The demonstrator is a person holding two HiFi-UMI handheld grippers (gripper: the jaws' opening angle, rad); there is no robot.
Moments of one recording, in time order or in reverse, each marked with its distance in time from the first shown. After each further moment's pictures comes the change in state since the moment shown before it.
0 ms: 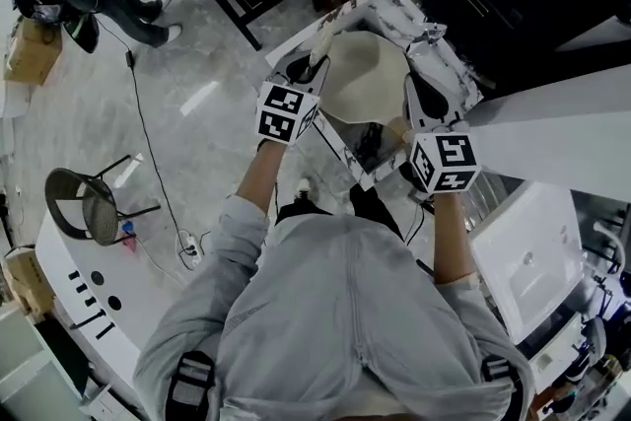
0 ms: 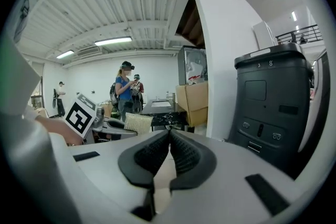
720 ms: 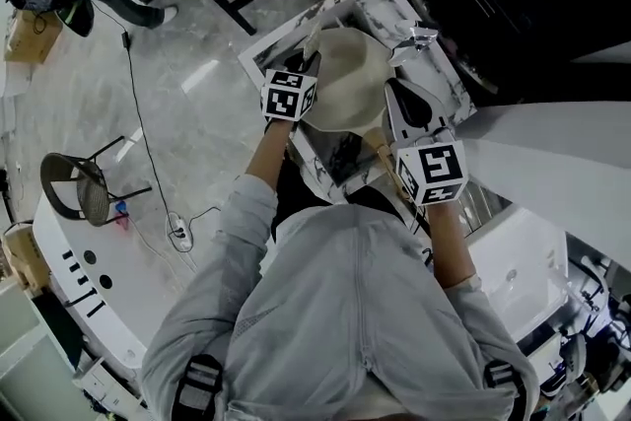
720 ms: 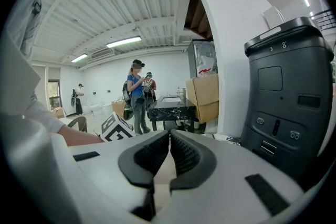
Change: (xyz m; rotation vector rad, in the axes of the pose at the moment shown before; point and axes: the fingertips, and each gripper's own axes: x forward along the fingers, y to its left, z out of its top) left arm 0.134 0.014 -0.090 -0.177 0.202 0.134; right arm 0.036 -0.052 -0.036 -0.024 0.034 0.179
